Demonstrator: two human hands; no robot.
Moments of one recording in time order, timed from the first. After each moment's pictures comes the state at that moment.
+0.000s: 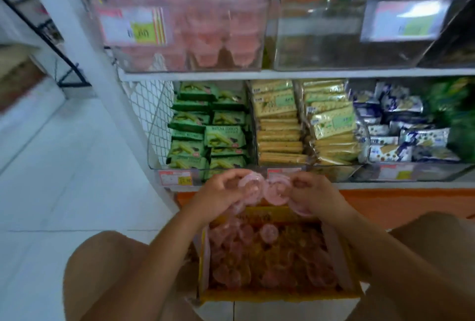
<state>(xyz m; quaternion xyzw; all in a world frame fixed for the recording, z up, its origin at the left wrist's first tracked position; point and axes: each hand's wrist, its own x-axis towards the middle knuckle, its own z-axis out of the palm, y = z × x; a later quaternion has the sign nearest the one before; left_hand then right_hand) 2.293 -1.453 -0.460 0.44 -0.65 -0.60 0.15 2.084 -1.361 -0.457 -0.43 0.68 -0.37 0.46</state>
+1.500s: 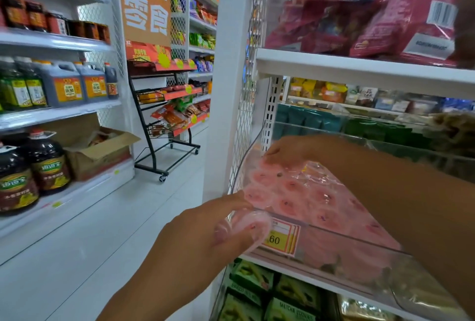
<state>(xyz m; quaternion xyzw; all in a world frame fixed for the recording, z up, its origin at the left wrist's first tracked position) 2.416 -1.553 -0.230 0.48 -0.76 -0.26 0.35 2.200 -1.734 -0.154 -0.78 0.62 0.05 0.10</state>
